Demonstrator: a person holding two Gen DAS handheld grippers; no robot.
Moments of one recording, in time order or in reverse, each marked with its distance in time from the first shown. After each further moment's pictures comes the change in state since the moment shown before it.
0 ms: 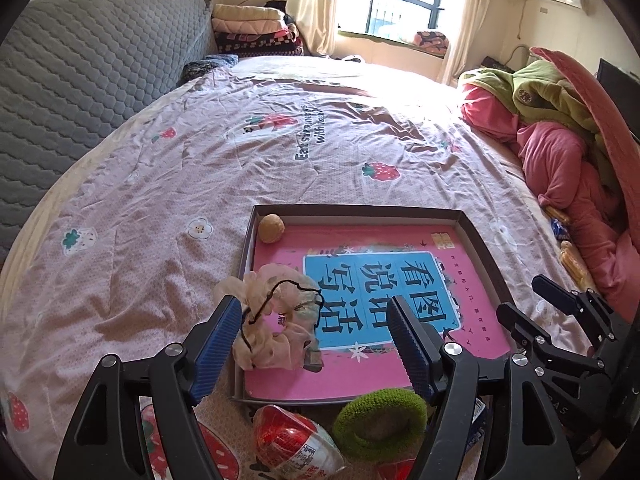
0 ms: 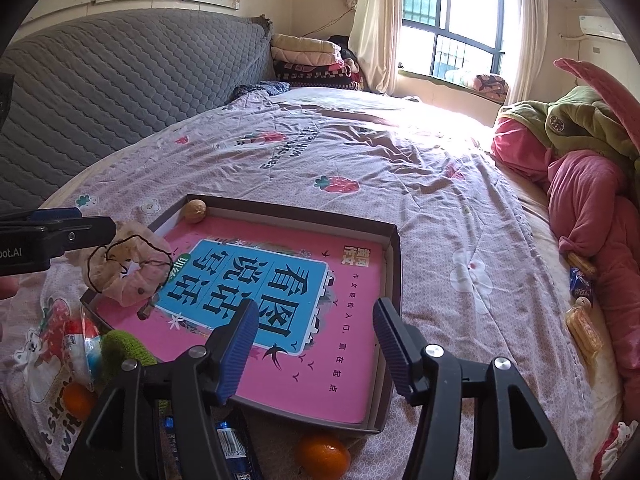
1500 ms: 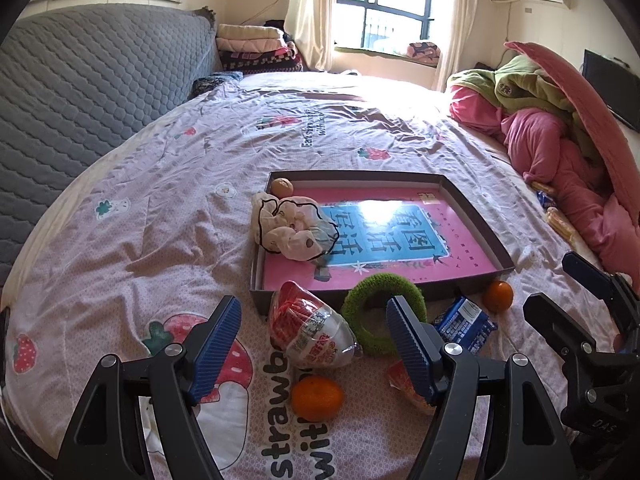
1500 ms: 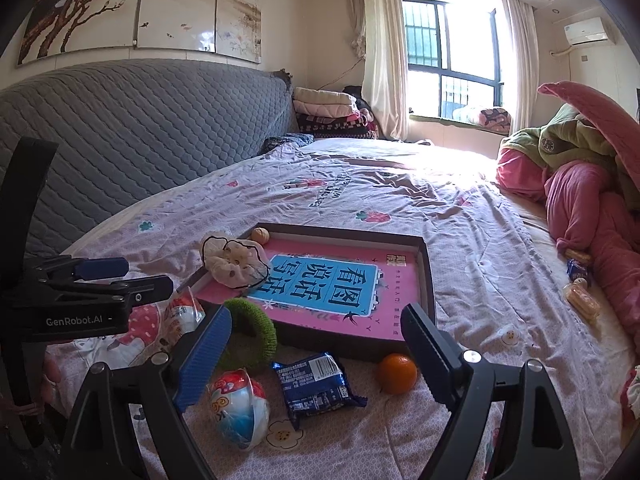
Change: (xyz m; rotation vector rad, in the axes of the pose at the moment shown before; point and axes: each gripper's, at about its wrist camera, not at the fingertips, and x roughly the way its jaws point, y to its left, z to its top) left arm -0.062 0.002 -0.096 0.040 -0.070 0.023; right arm -0.102 0.047 -0.063 0.043 -0.191 0.073
